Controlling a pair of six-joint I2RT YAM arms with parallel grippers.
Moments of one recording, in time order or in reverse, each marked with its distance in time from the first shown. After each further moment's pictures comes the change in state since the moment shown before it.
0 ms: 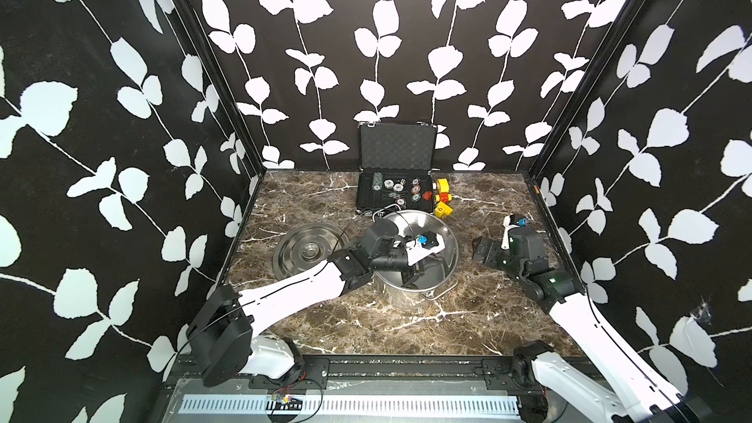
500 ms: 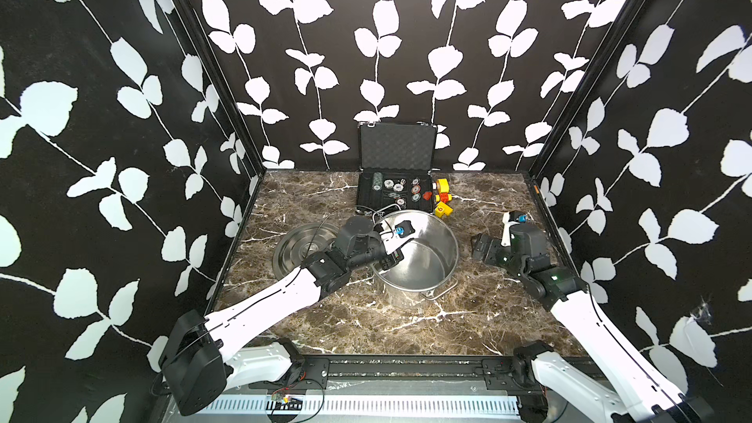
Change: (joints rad) left arm 0.096 -0.155 -0.049 -0.040 -0.254 0.155; right arm 0.000 0.011 0.062 -0.023 -0.054 -0.002
